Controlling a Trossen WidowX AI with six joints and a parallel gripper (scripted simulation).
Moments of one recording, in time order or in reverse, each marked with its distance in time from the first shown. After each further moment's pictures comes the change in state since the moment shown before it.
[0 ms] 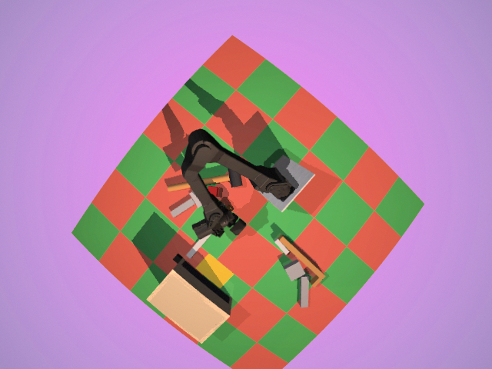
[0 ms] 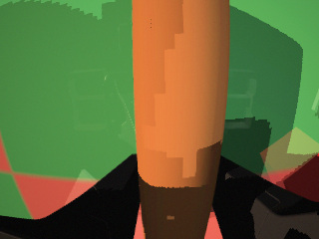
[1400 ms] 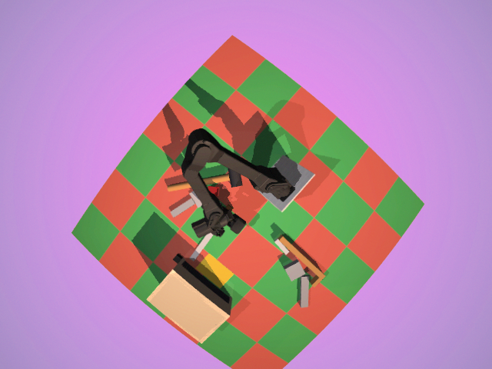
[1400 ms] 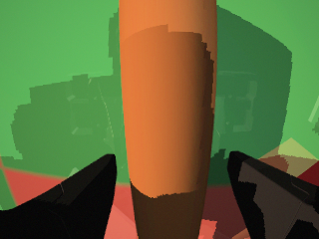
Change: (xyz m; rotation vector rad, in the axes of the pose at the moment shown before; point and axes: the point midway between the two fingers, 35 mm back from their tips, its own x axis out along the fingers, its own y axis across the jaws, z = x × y) arm 0.003 -0.003 0.001 -0.066 -0.008 -0.005
